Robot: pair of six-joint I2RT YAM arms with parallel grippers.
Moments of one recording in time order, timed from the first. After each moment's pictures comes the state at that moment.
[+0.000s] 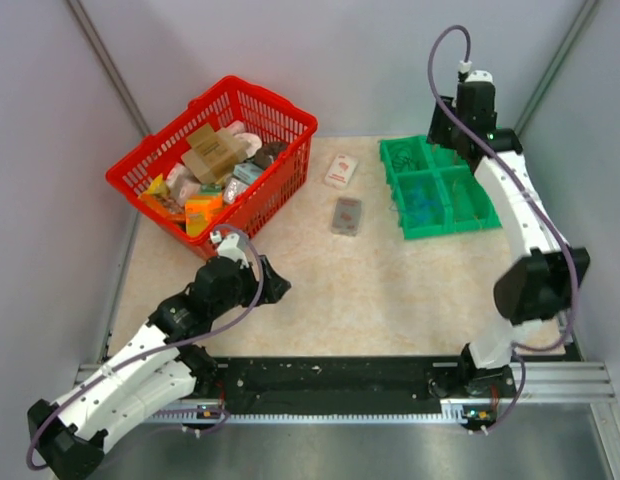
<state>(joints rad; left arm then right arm) -0.67 0.66 0.54 -0.44 -0.04 -0.73 0.15 1.82 1.89 -0.61 0.24 0.19</state>
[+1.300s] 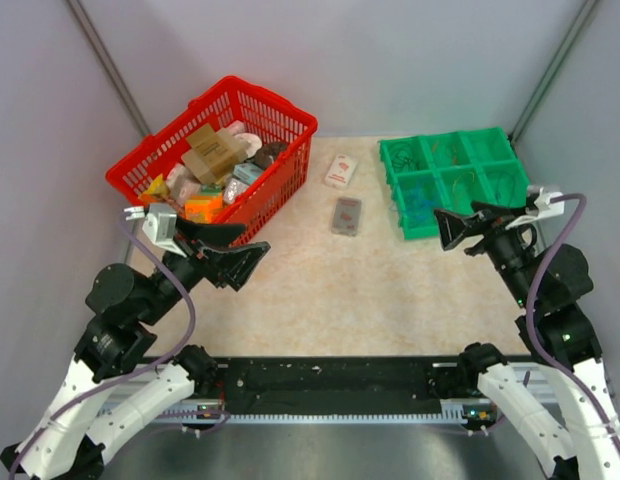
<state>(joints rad) -0.67 0.50 0.98 -0.29 0.13 -0.45 0.32 0.51 0.92 -0.32 -0.02 0.31</state>
